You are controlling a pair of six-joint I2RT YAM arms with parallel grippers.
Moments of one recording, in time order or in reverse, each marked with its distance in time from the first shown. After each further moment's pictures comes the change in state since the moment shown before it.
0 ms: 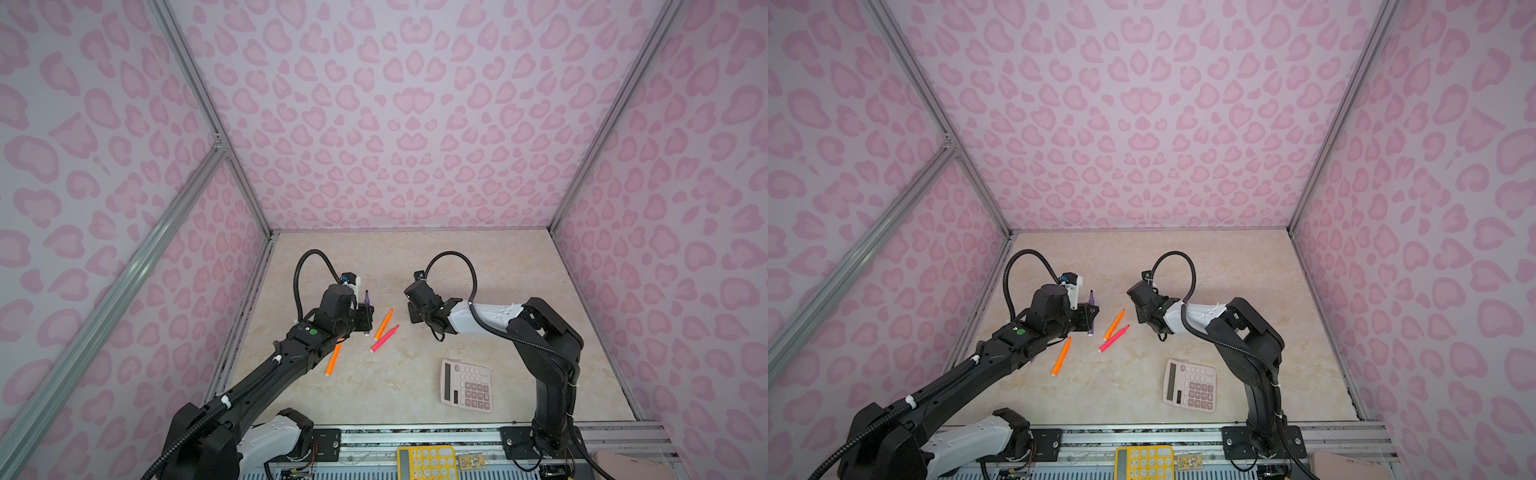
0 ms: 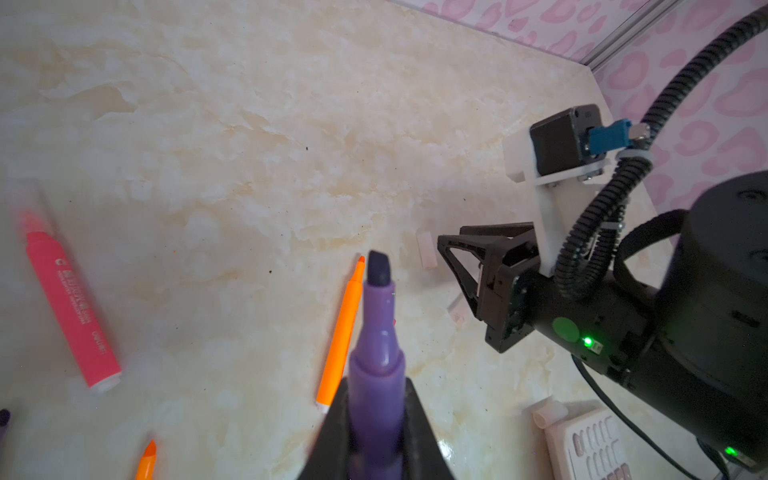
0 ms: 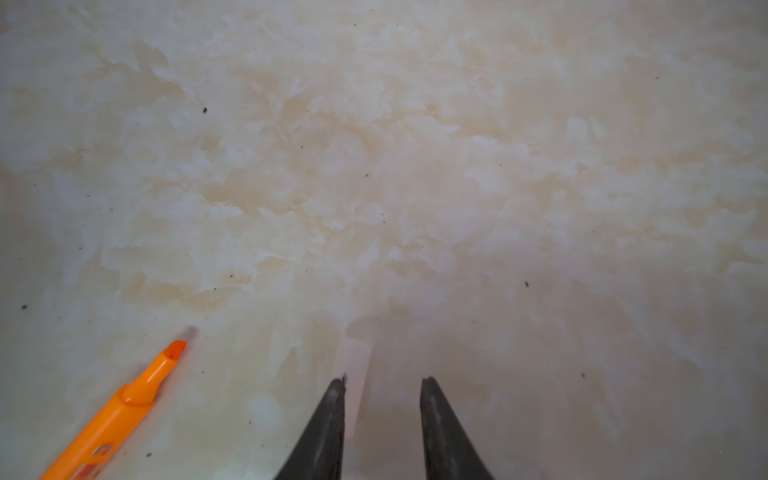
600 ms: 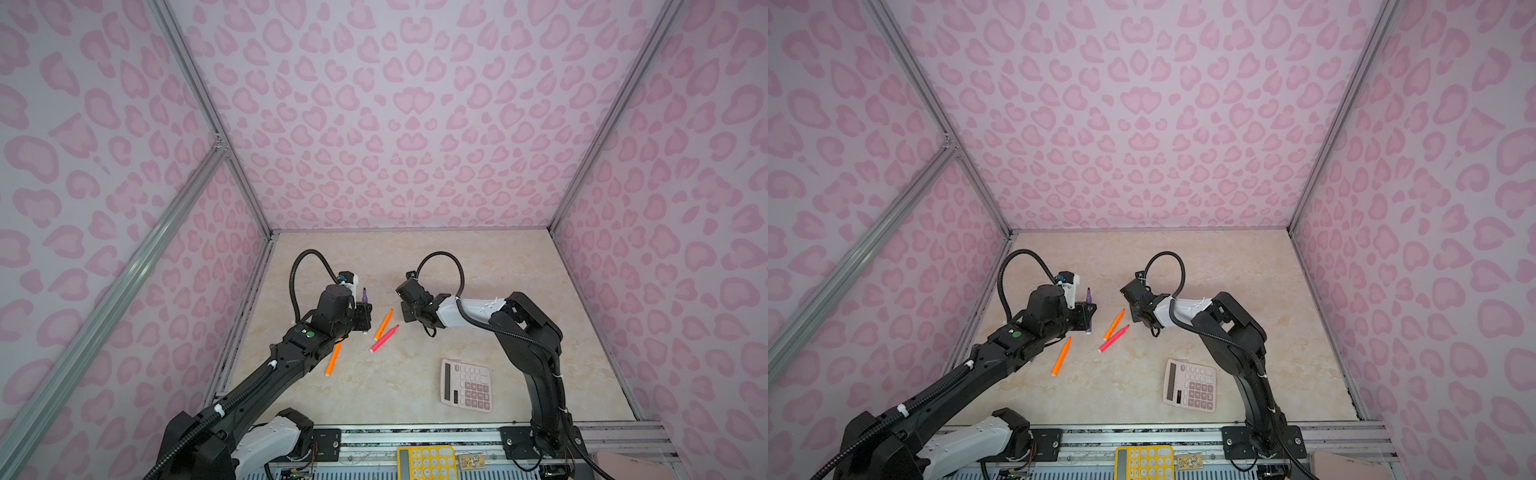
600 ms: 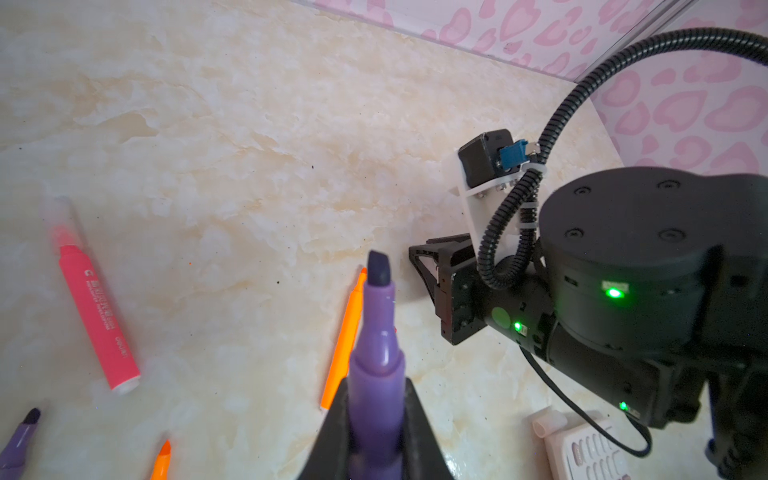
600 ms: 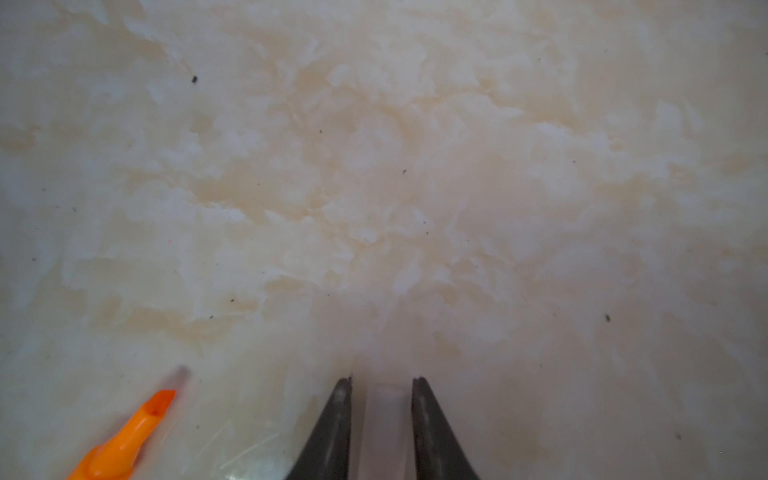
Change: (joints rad) left arm -0.003 -0.044 0.000 -0.003 -0.027 0.003; right arm 0.003 0.103 0.103 -0.046 -0.019 0.001
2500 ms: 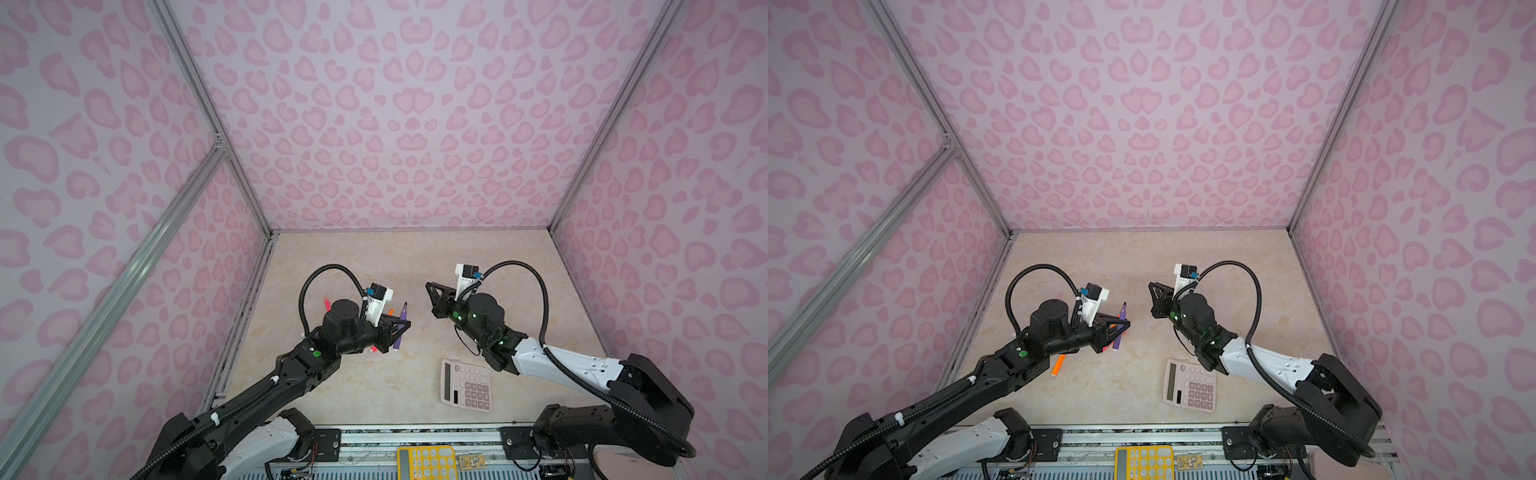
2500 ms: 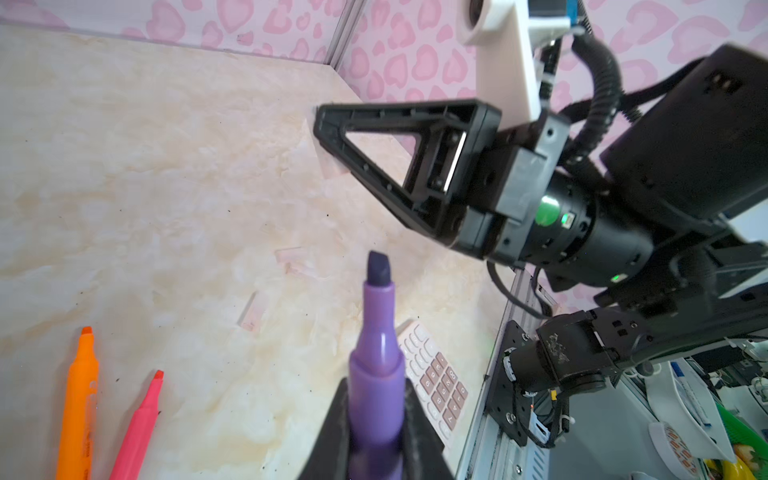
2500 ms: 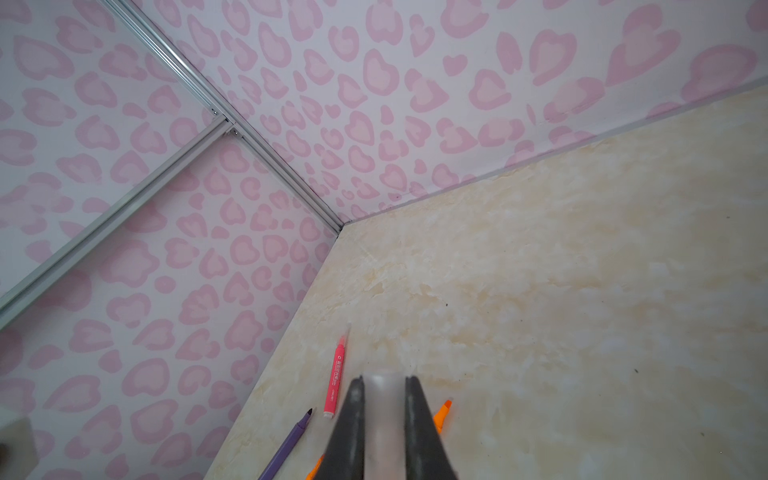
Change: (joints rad) left arm -0.173 -0.079 -0.125 0.346 0.398 0.049; right arm -0.020 -0.773 -0.725 0.830 -0.177 0.268
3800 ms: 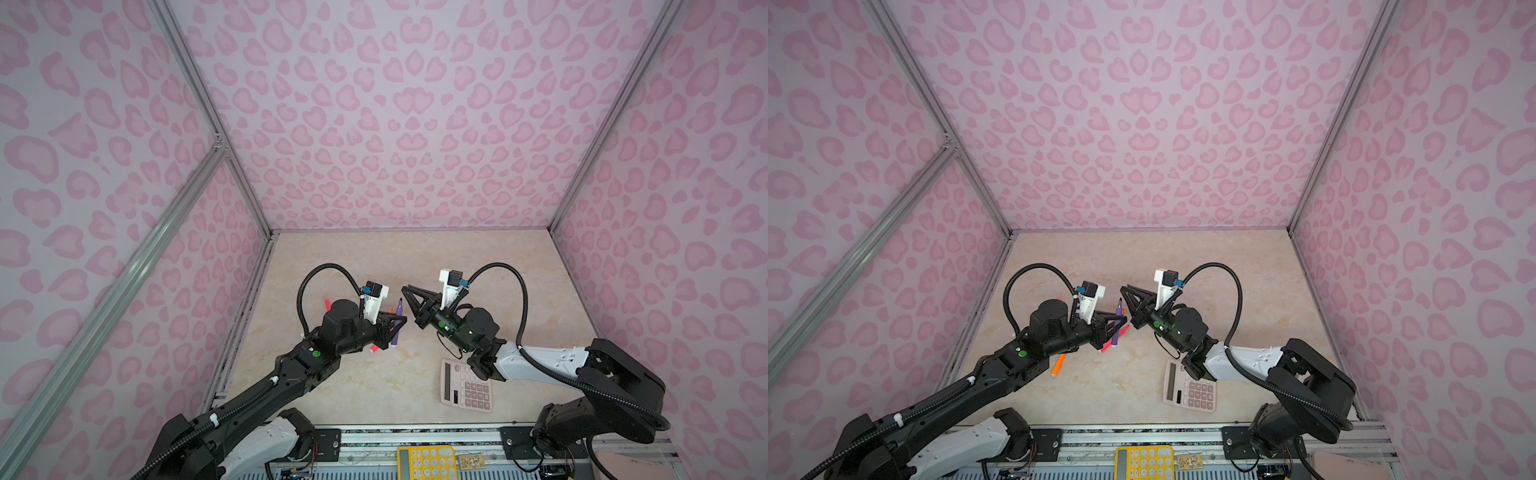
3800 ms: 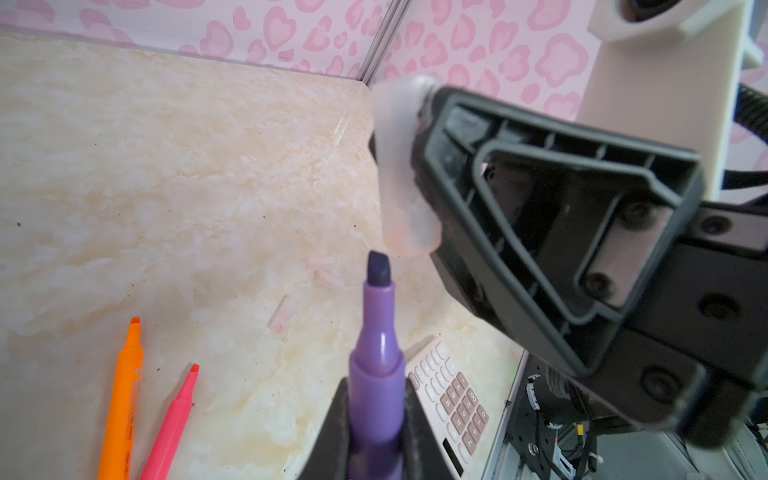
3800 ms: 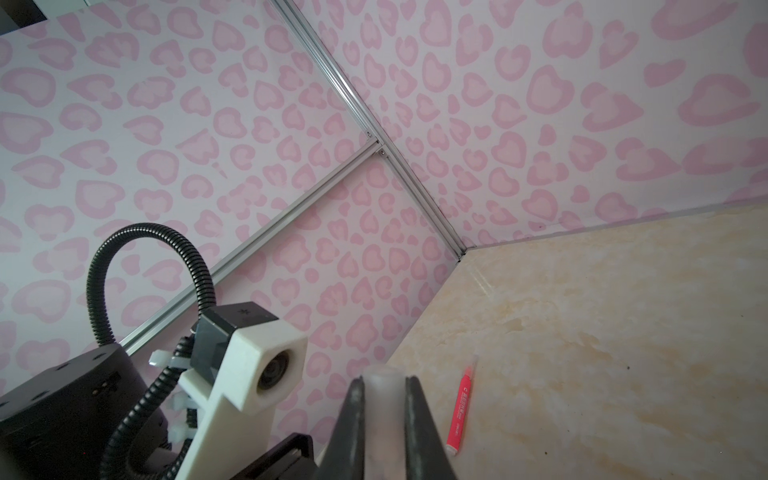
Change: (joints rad) left arm -0.002 0.006 0.000 -0.010 -0.093 -0.031; right arm 0.112 0.171 0.032 0.426 -0.169 -0.021
